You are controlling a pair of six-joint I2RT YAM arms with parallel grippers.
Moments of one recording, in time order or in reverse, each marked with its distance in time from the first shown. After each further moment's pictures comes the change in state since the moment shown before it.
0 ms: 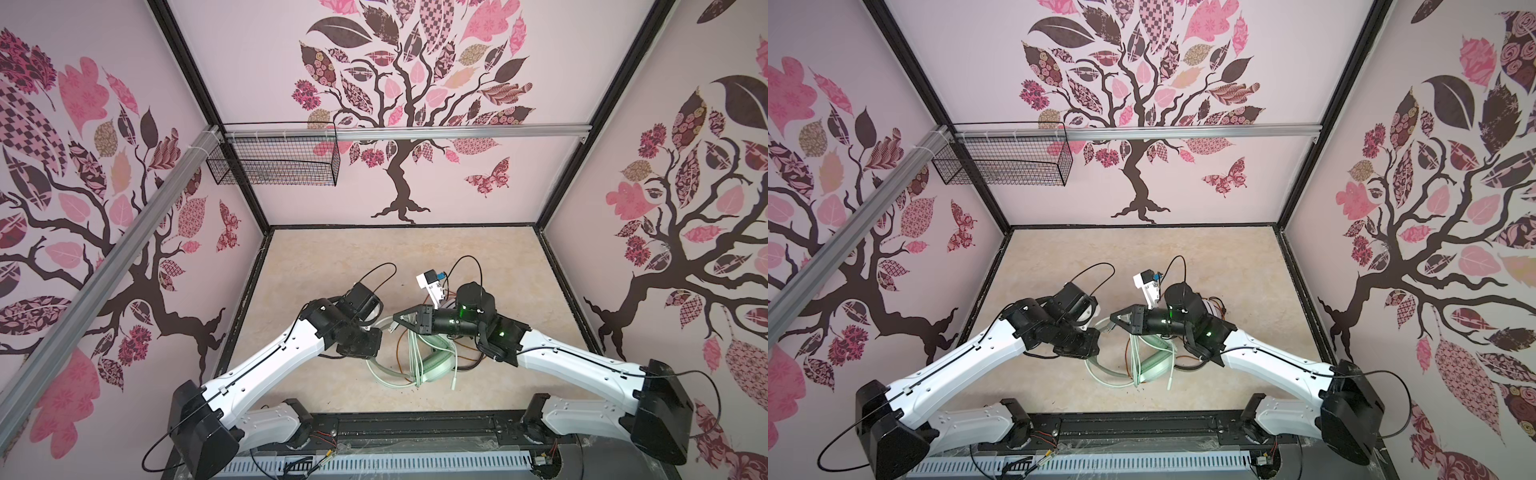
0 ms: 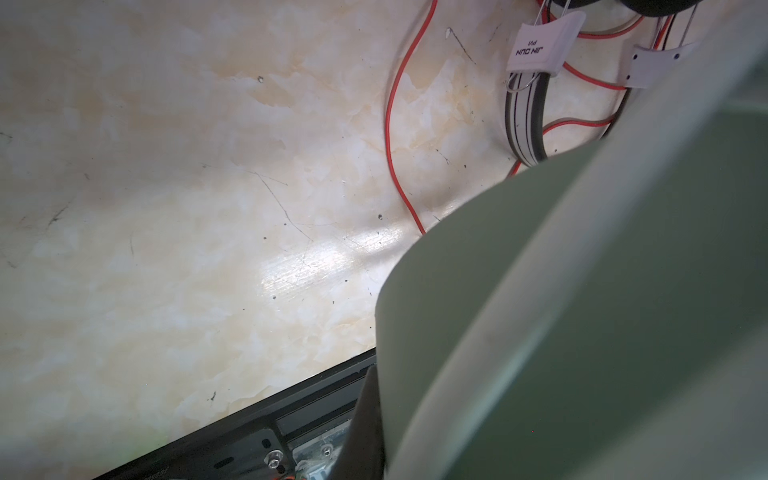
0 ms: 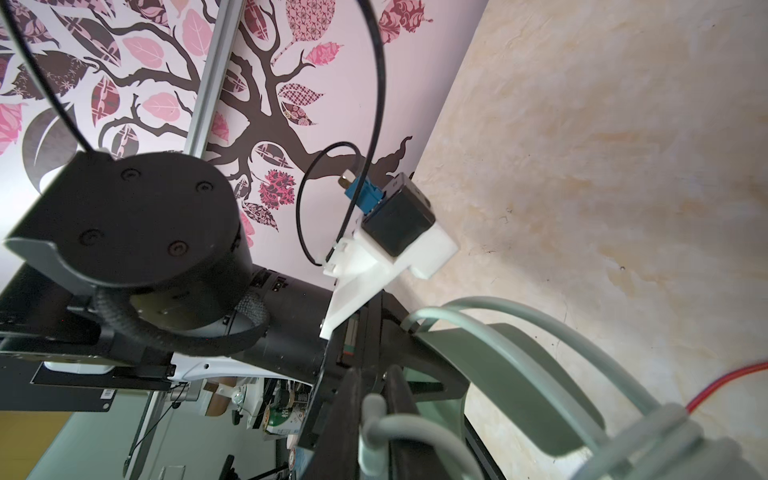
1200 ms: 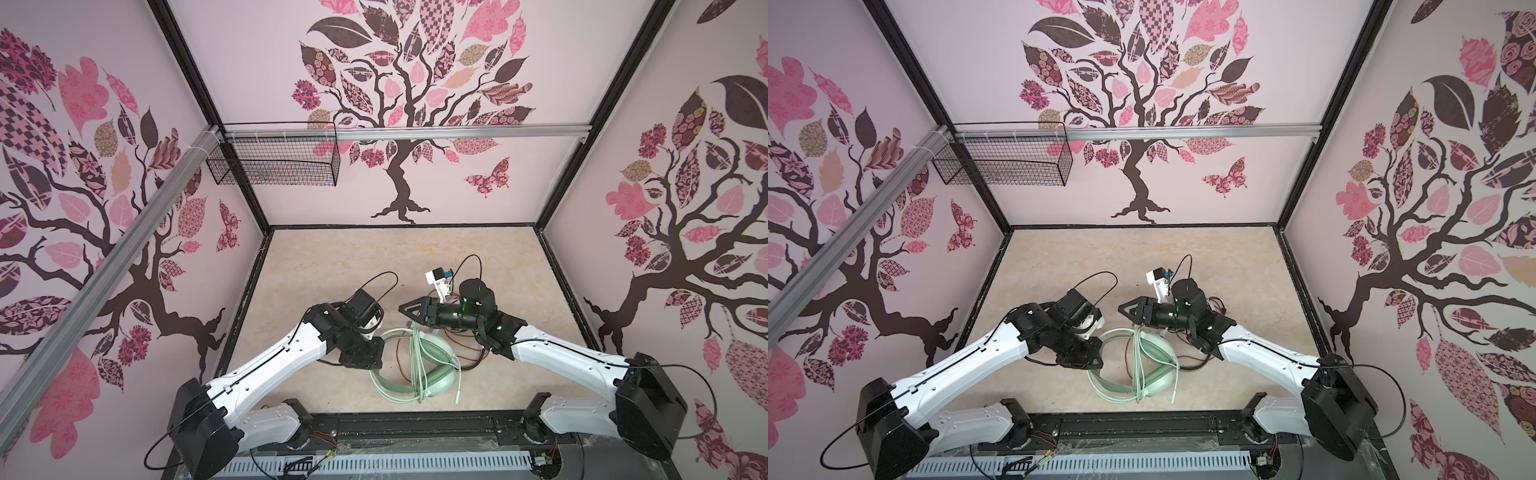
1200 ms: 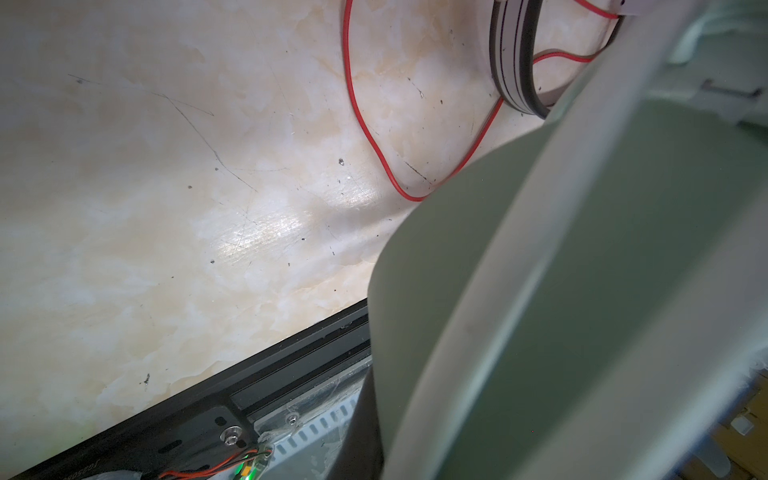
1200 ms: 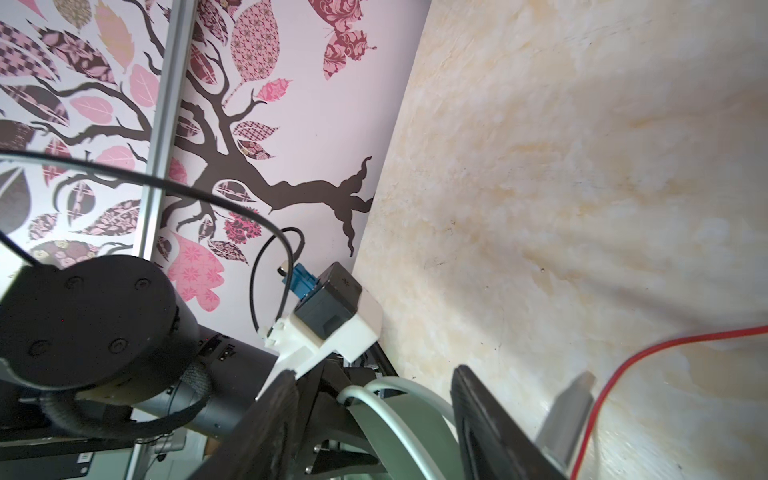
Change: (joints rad) left arm -0.009 -0.012 -0.057 0.002 0.142 -0.022; right arm -0.116 0.026 -0.038 -0.012 -0.010 -0.017
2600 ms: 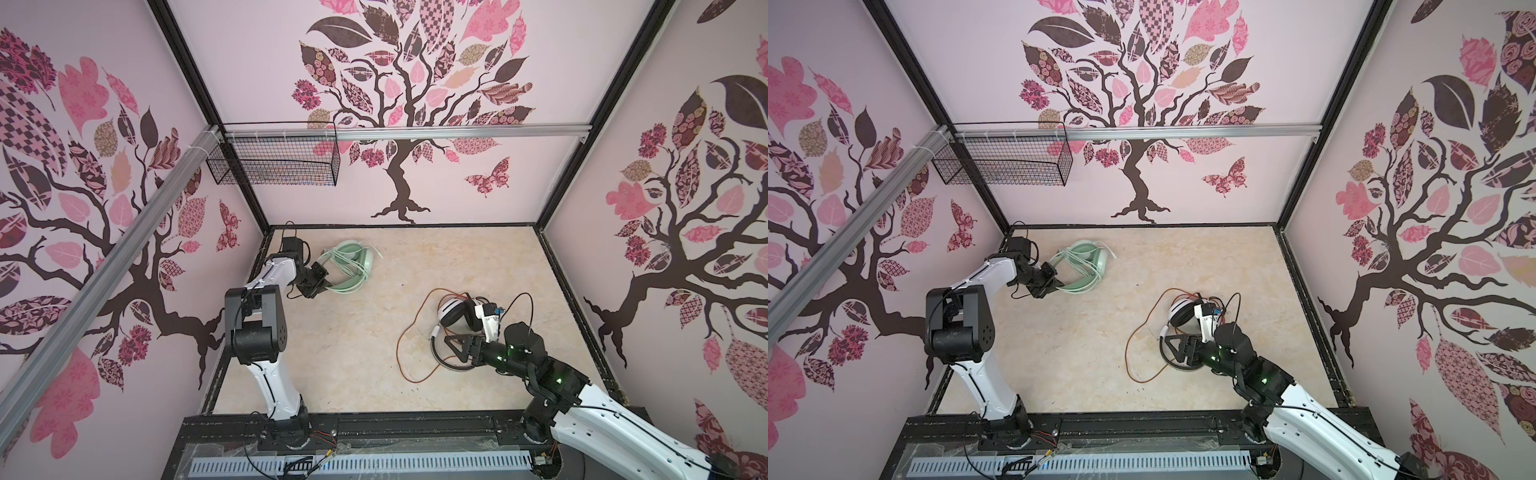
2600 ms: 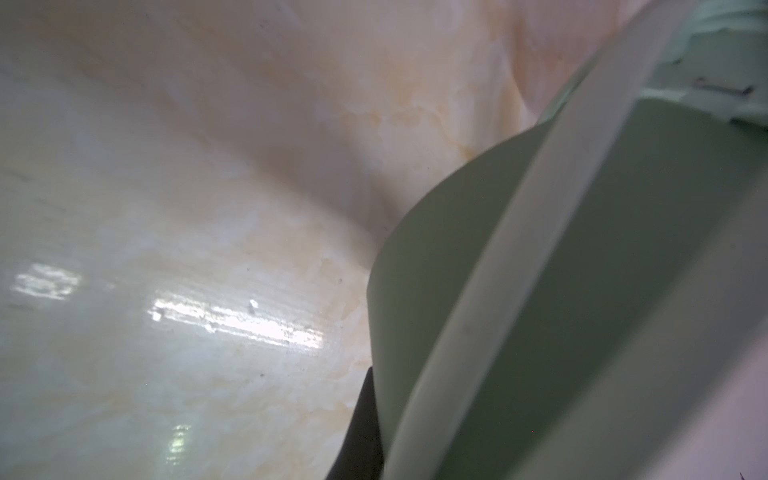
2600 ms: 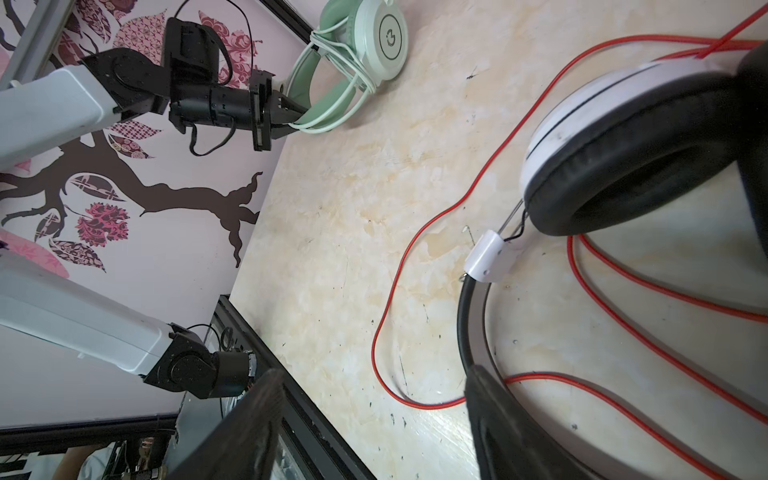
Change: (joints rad) left arm 0.869 0.707 0.360 0.404 0.086 -0.122; right arm -0.008 -0.669 -0.355 -0.436 0.304 -0.168
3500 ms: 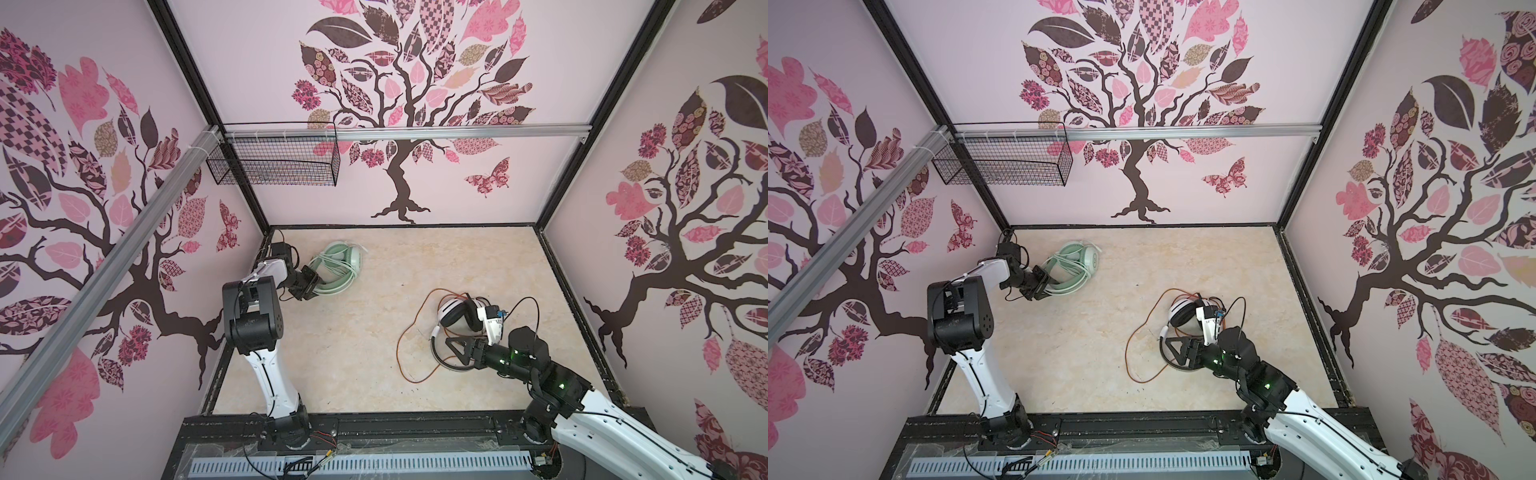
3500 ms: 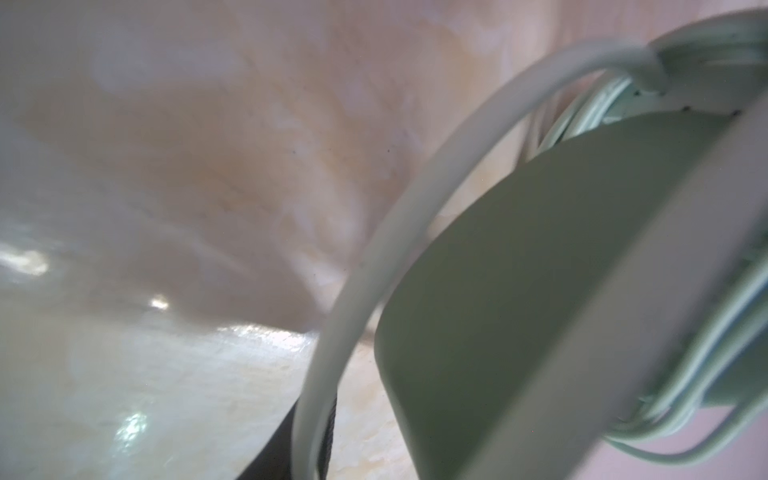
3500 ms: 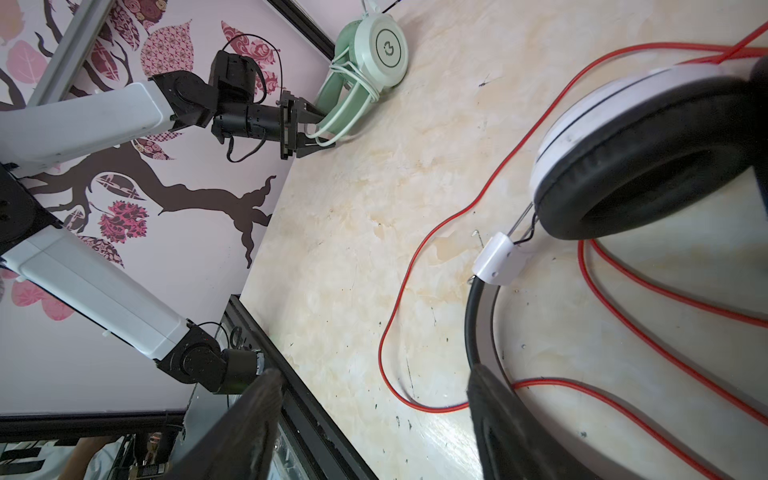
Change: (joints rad) left arm 0.088 0.099 0.030 0.029 0.045 0.007; right arm 0.000 -0.073 -0.041 0.020 -0.012 0.001
